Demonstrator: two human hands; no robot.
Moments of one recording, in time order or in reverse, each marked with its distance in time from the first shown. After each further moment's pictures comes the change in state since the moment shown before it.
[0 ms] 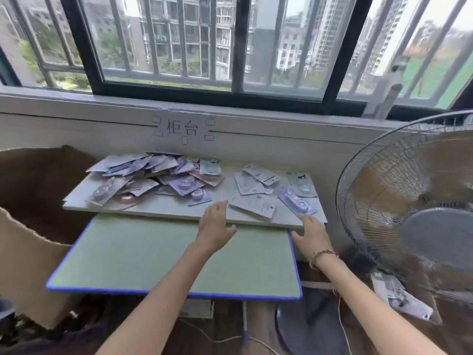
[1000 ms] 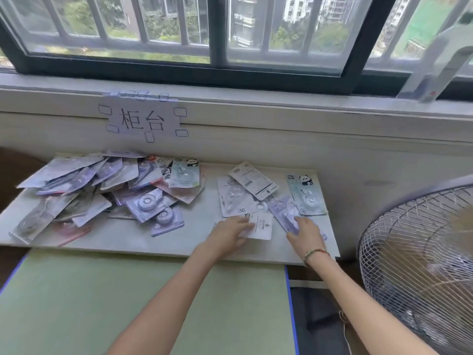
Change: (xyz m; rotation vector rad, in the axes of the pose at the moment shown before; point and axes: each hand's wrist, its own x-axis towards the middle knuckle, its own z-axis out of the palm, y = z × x) left_hand 0.183 0.010 0.097 0.108 -0.386 0.246; right_hand 0.194 0.048 0.059 0.068 -0.158 0.116
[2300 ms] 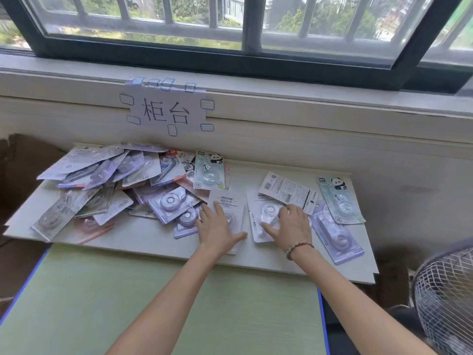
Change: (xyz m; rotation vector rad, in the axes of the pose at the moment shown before) left_hand -0.004 -0.065 -0.017 0.103 0.081 -0.674; right_hand 0.031 -0.094 0.053 -0.349 0.087 -0.253
